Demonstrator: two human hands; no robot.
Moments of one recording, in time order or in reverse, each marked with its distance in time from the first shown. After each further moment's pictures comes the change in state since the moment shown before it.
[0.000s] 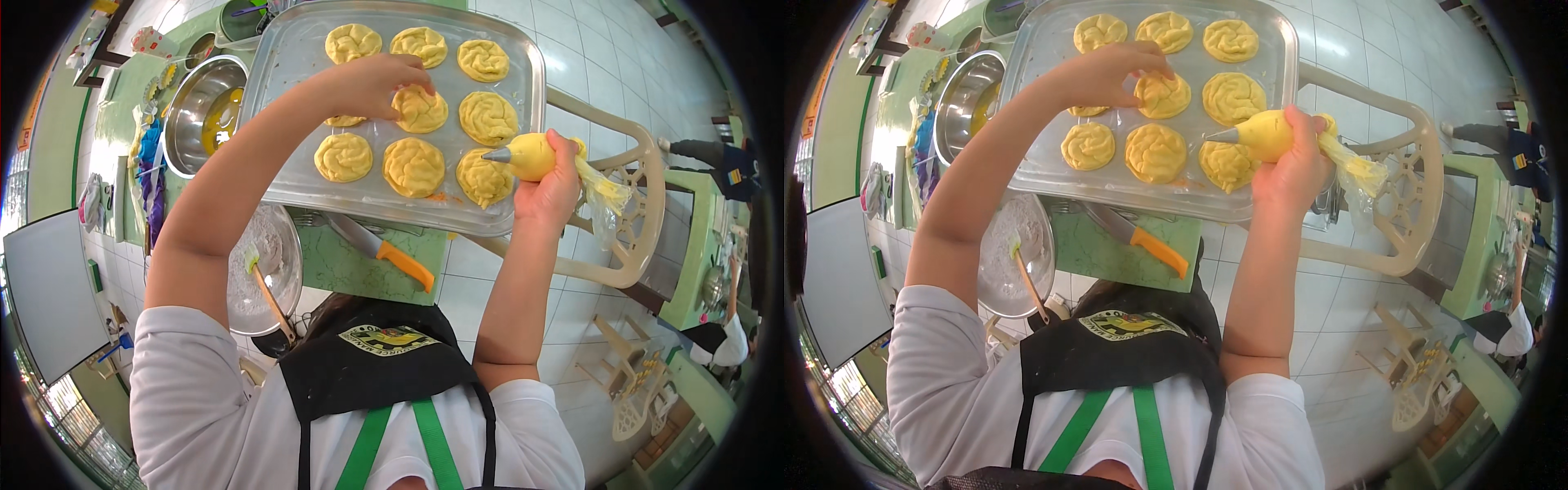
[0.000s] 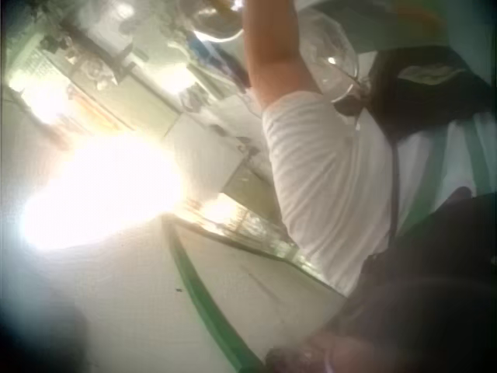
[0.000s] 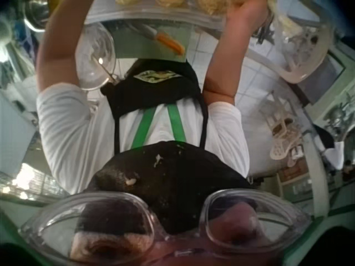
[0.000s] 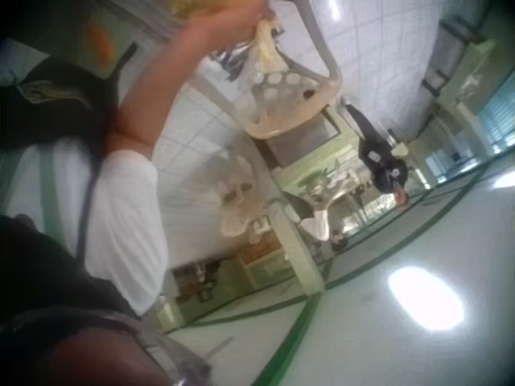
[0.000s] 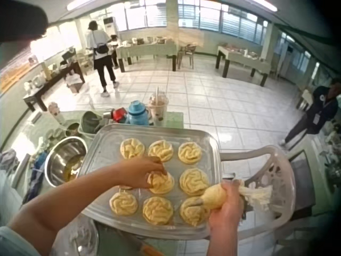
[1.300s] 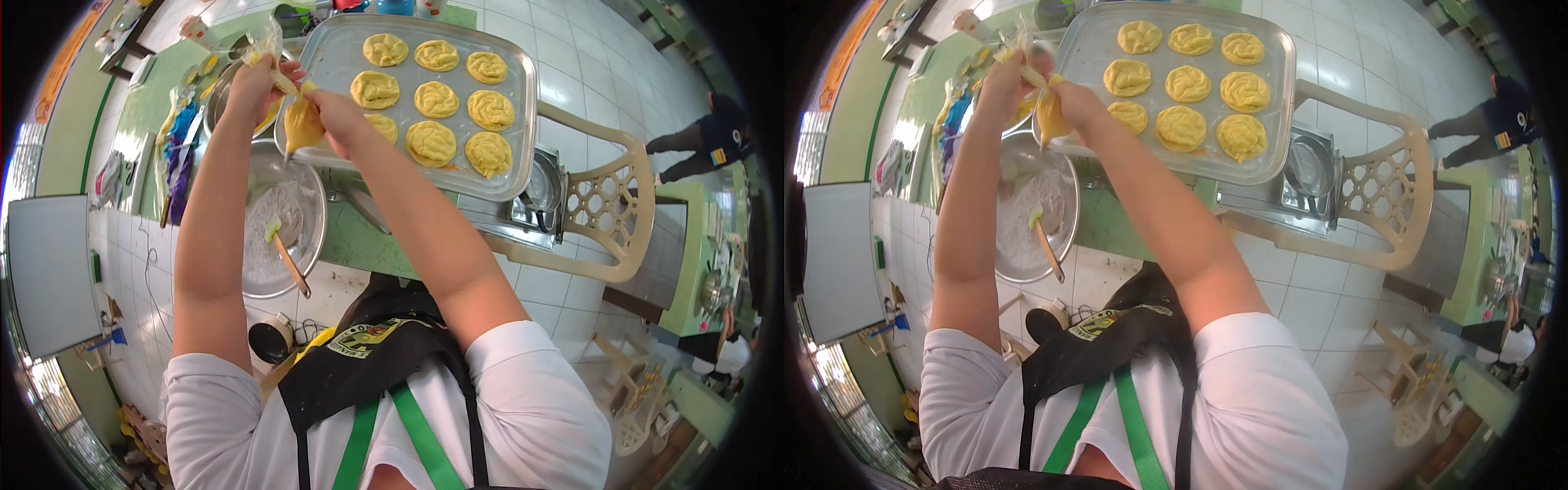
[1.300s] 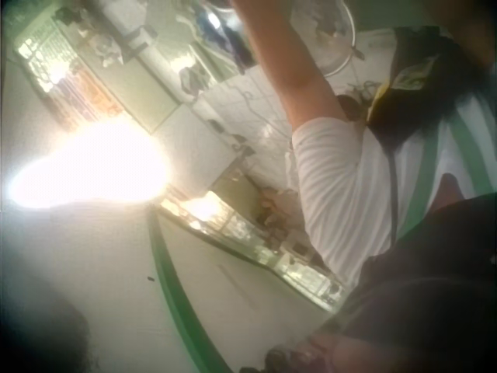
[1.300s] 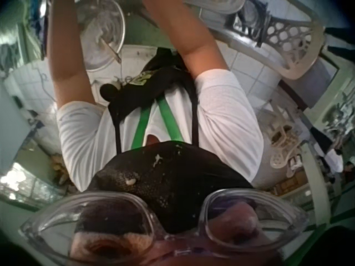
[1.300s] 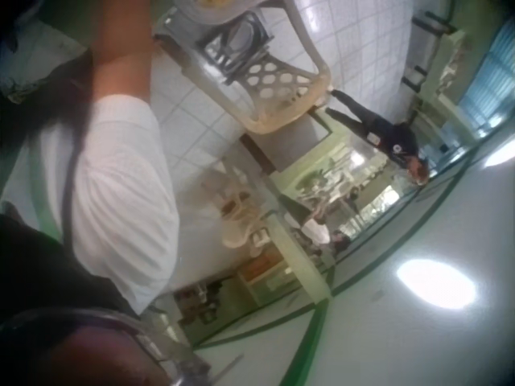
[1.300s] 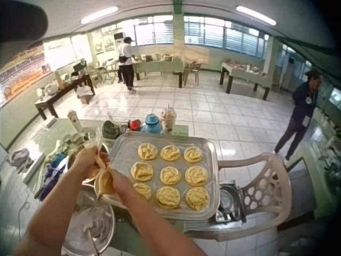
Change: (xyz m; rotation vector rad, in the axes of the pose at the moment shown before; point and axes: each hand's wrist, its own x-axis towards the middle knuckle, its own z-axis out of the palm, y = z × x) left_hand -0.167 0.004 -0.039 -1.016 1.061 -0.696; right_hand -0.137 0.155 0.134 -0.225 -0.976 0.718
